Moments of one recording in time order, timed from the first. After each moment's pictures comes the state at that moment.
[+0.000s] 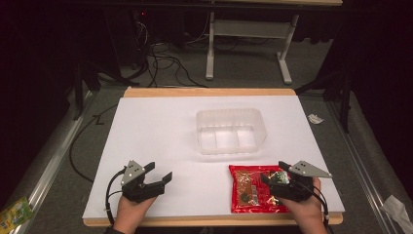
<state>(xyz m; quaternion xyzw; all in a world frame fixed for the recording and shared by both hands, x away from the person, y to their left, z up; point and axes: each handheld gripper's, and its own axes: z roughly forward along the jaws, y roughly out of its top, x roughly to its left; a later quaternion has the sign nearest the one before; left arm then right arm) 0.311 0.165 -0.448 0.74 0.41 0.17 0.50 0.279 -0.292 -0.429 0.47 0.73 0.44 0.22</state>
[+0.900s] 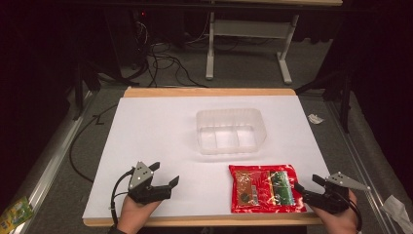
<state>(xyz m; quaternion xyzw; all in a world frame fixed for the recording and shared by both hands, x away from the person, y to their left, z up) 0.306 0.150 -0.444 0.76 0.37 0.18 0.50 0.248 -0.382 -0.453 0.56 0.69 0.40 0.22</state>
